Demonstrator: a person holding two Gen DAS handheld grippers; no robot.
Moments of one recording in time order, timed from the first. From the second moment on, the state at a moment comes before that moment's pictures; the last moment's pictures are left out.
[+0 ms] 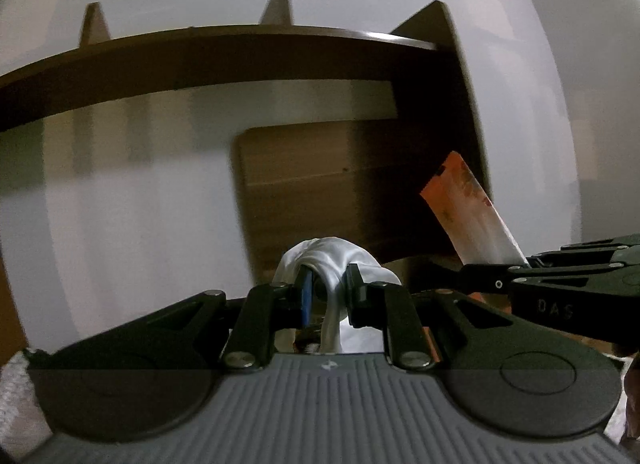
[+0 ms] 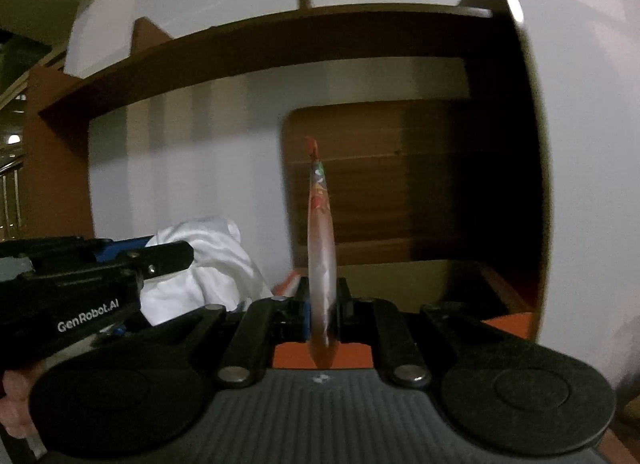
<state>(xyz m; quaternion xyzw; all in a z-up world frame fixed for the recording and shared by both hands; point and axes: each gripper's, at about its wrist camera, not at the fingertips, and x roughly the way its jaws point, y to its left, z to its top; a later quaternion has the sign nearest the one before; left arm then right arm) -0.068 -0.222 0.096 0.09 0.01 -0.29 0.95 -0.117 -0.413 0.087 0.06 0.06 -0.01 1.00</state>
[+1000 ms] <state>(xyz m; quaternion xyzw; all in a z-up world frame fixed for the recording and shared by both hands) 0.023 -0.319 0.095 0.07 0.03 -0.32 0.94 -0.059 -0.508 0.073 0.07 0.09 -0.10 0.99</state>
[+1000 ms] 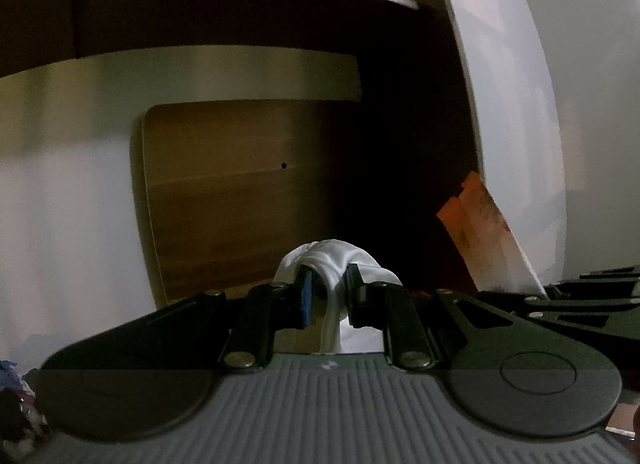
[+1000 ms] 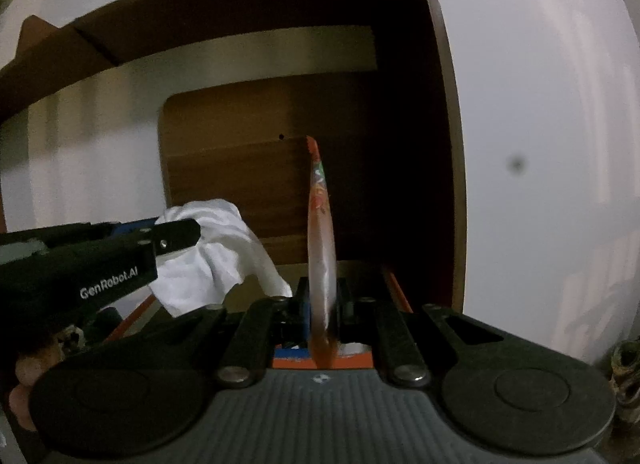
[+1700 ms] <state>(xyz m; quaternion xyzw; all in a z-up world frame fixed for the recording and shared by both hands) 0.068 -0.327 0.074 0.09 0.06 -0.26 0.96 0.025 -0.517 0.062 0.06 0.12 -0.07 0.99</state>
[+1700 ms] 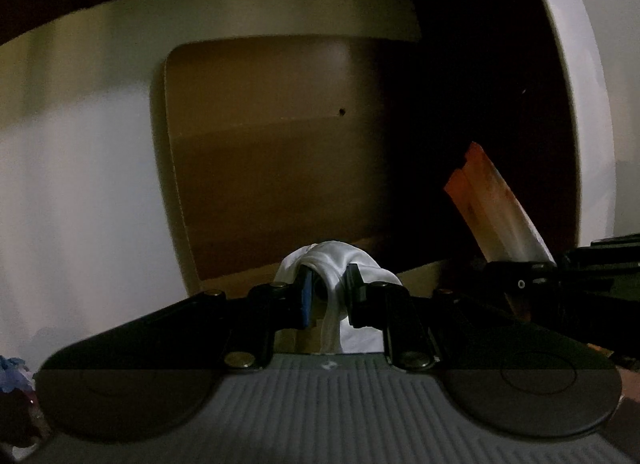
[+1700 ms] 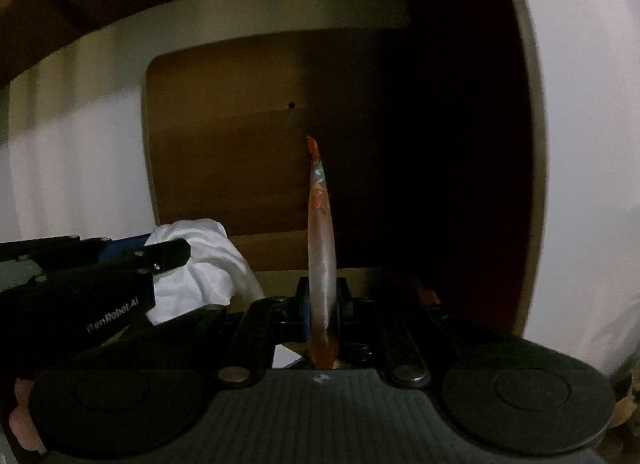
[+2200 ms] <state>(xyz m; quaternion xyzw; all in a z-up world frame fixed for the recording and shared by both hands) 0.072 -0.326 0.066 0.09 0.09 -0.25 0.96 0.051 -0.517 0.046 0.06 0.15 -0.08 0.98</state>
